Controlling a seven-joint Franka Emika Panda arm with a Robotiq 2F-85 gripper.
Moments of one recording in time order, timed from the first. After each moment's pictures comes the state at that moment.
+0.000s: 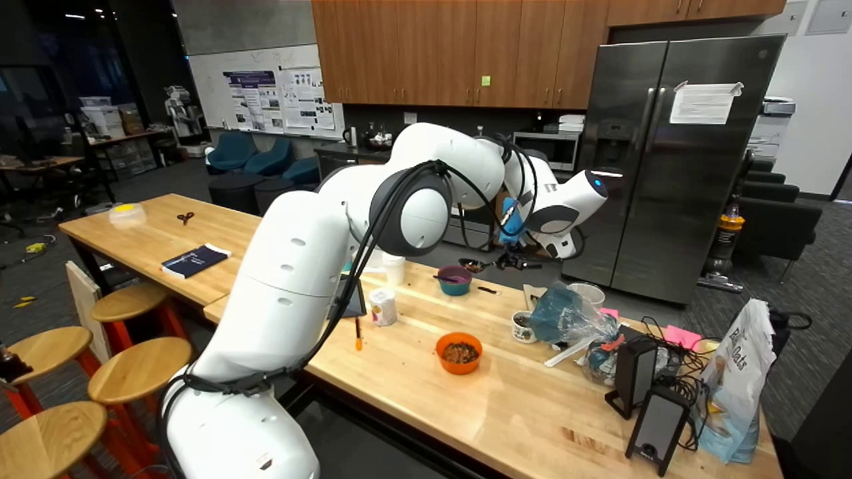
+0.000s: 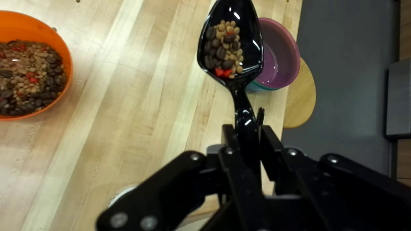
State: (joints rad) arm -0.26 0.57 -0.18 -1.43 0.82 1.87 0.54
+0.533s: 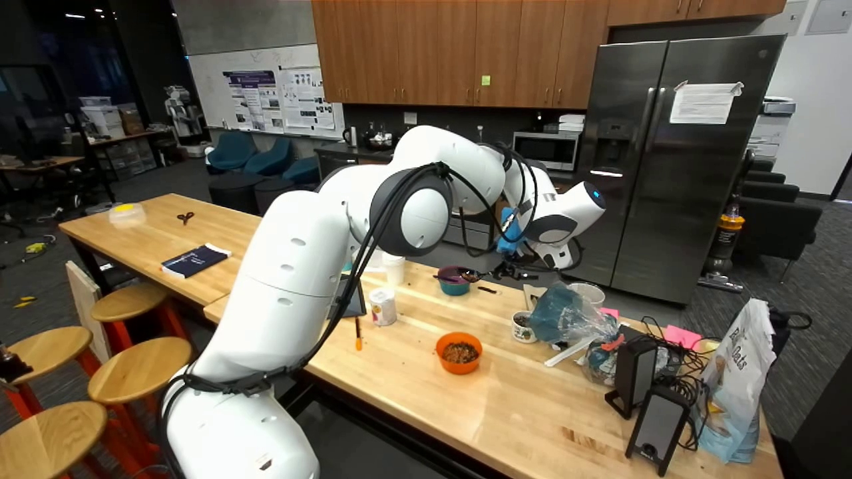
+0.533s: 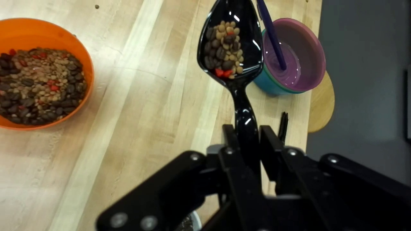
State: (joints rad) arm -0.26 0.57 -0.18 -1.49 0.81 1.86 0.53
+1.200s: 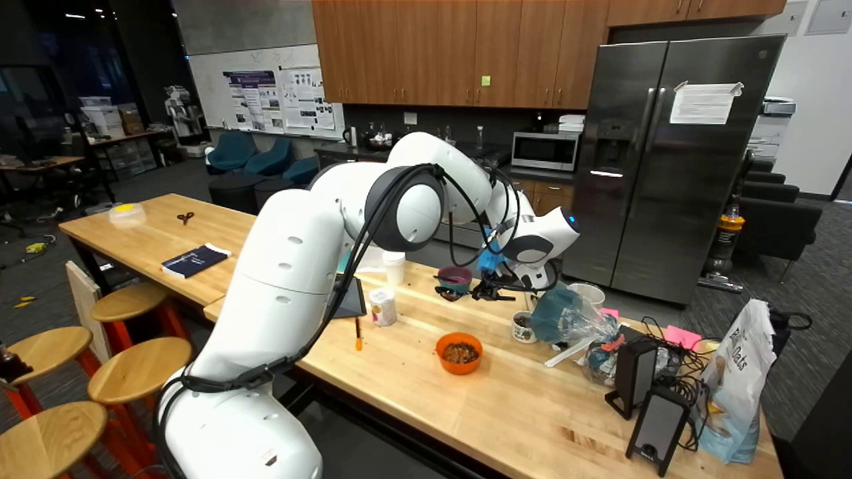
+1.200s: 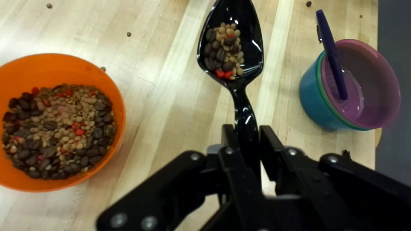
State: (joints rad) arm -0.20 0.56 -0.17 -1.64 0.81 1.91 0.51
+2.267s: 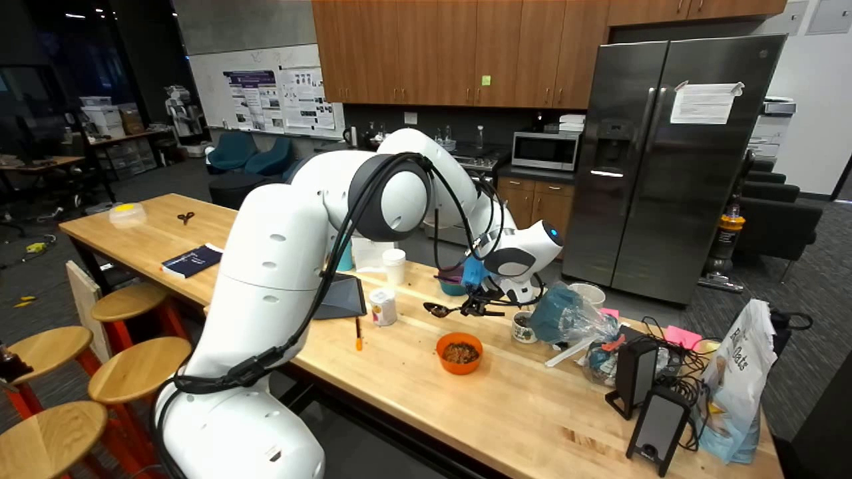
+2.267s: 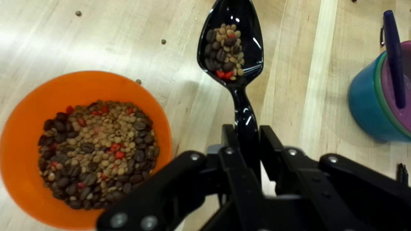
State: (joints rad) arm -0.16 0.48 -0.18 -1.83 0.80 2.02 0.49
